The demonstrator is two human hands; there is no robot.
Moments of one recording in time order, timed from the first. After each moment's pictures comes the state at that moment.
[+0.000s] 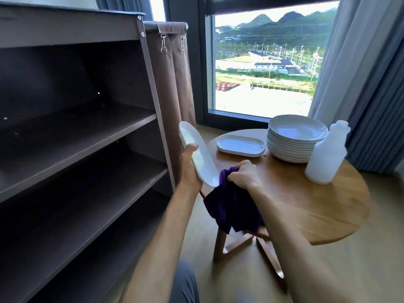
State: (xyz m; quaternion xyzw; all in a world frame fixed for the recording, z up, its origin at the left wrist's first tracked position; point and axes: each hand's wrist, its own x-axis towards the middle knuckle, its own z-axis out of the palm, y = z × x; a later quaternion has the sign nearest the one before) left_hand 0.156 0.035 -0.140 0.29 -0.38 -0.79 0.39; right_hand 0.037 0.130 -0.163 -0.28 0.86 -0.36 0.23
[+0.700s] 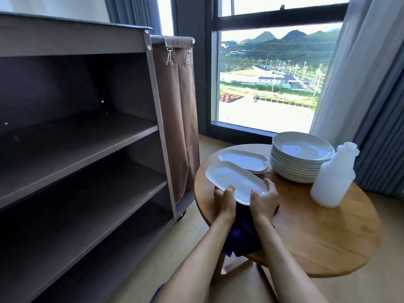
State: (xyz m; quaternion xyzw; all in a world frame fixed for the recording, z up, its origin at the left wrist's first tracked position) left_hand 0.070 0.070 -0.223 0.41 -0.45 -0.71 0.35; right_hand 0.018 0.137 -0.214 -0.10 0.74 -0.66 0.02
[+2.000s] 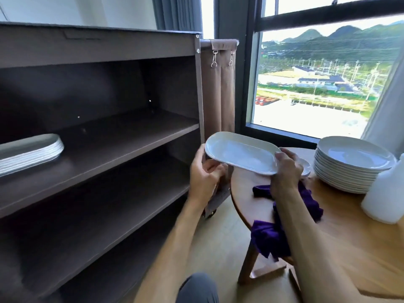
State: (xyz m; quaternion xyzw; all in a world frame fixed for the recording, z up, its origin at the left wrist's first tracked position) left_hand 0.229 0.016 -0.129 0.24 -0.65 -0.54 0.49; right_hand 0.056 0.090 -0.123 -0.08 0.51 -0.83 0.19
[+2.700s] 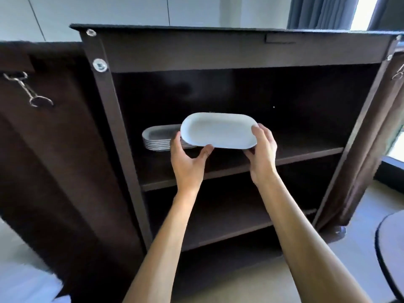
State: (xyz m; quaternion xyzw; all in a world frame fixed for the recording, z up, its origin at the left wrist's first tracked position) left_hand 0.528 -0.108 -0.085 0.49 -0.49 -0.21 0.69; right_hand 0.369 -0.125 -0.057 -0.37 0.40 -0.72 0.44
